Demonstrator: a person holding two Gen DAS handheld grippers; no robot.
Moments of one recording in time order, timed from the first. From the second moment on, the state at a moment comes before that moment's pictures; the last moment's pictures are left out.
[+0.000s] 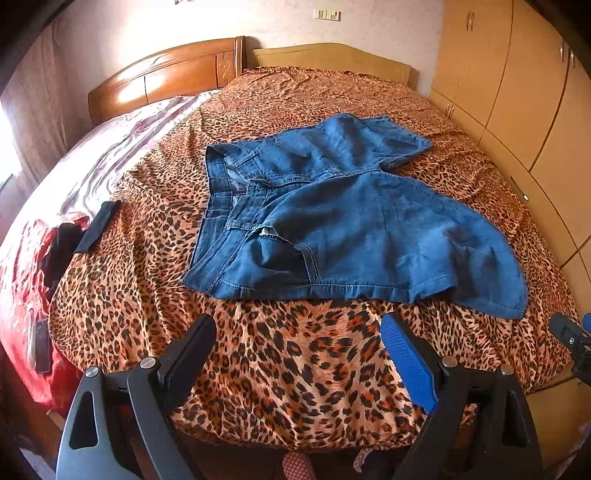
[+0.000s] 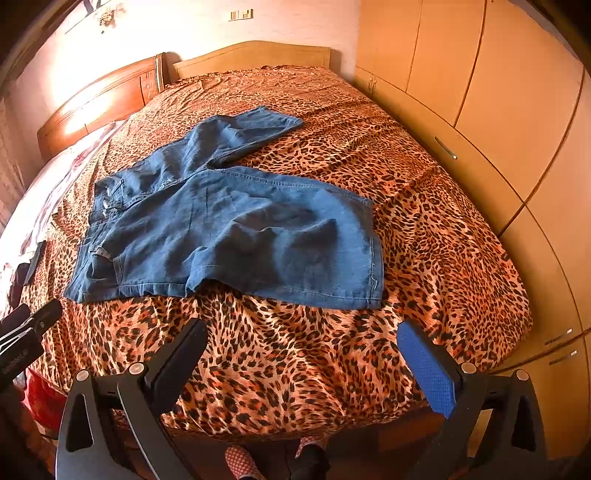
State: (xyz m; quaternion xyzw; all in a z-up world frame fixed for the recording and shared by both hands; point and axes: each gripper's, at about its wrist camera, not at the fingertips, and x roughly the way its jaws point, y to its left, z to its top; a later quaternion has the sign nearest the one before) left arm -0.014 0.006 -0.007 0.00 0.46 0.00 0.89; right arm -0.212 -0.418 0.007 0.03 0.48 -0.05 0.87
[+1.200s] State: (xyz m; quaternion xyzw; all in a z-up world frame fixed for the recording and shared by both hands) left arm 0.015 -0.009 -0.011 0.00 0.49 0.02 0.87; right arm -0.172 -0.425 -0.003 0.03 0.50 -0.03 0.87
